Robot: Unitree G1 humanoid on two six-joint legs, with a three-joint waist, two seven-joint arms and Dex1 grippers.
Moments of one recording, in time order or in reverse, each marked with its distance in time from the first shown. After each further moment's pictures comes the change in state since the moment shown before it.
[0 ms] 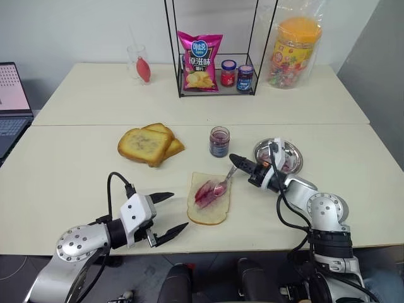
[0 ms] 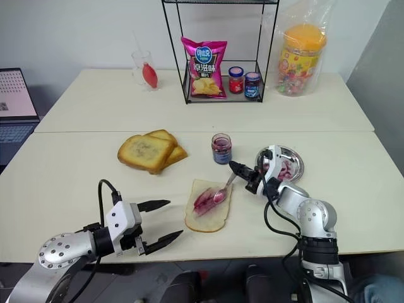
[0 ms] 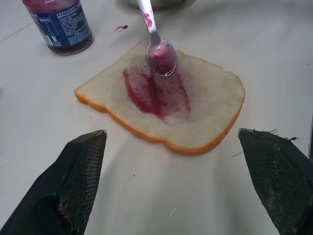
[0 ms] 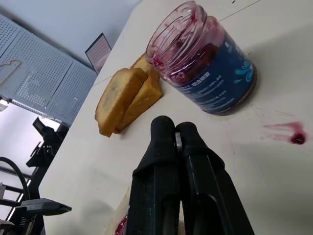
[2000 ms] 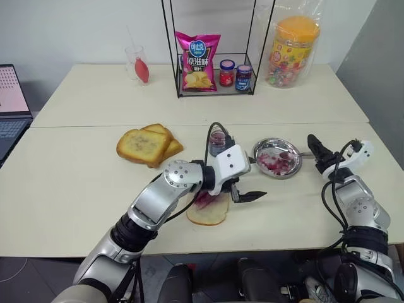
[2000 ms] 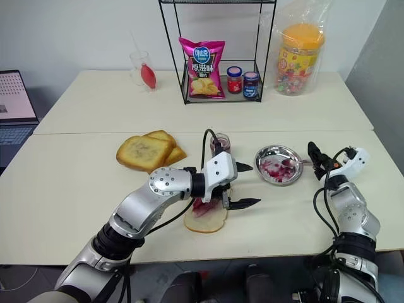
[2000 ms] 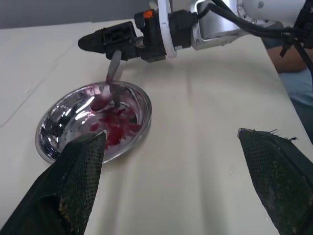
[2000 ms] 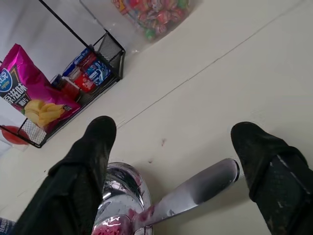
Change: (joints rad) left arm -0.833 -0.329 -0.522 0.215 0.092 0.346 0.066; right arm -0.021 -0.196 -0.305 0.402 -0.156 -0.543 0.054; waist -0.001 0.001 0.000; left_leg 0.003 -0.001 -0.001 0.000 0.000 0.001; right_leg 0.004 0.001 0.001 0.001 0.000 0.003
